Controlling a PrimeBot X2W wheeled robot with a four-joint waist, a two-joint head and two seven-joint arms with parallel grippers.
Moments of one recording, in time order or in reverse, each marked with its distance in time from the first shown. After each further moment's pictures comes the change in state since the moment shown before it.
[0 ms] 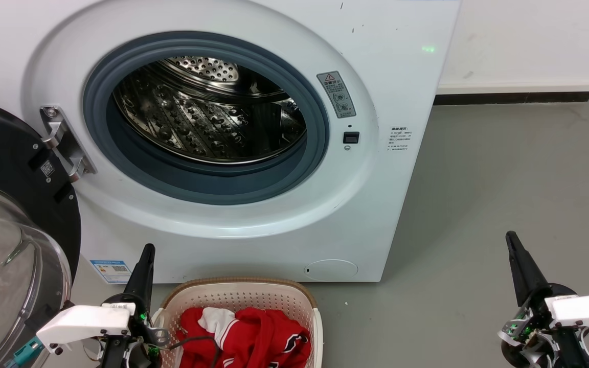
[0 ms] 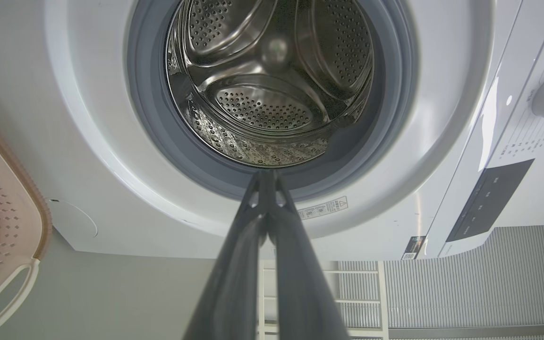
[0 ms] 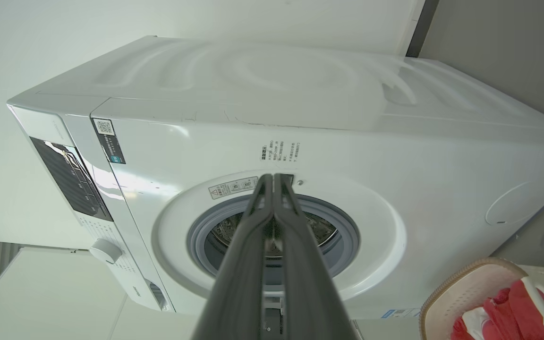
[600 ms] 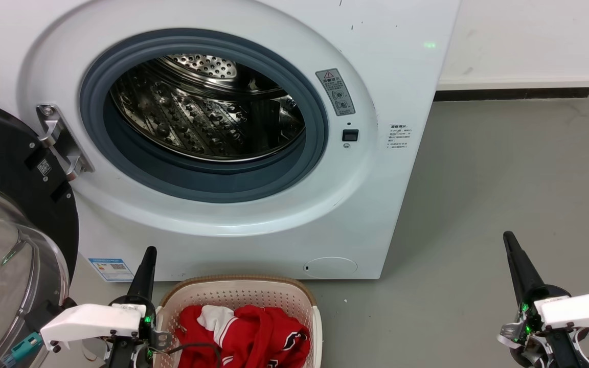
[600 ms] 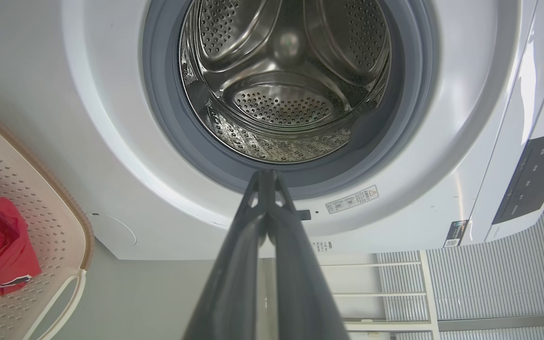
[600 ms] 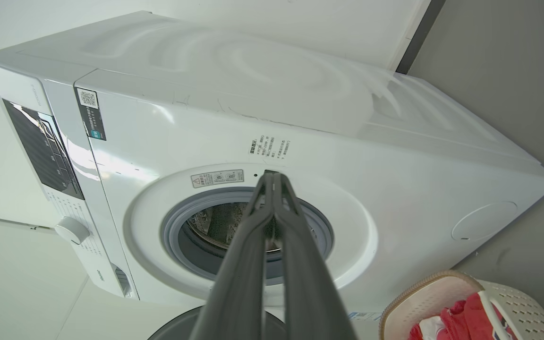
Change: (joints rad) left arm 0.011 0.006 -0.019 -0.017 0.141 0.019 -0.025; right arm 0.014 -0.001 0.015 -0.031 -0.144 0.000 -0.018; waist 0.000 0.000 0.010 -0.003
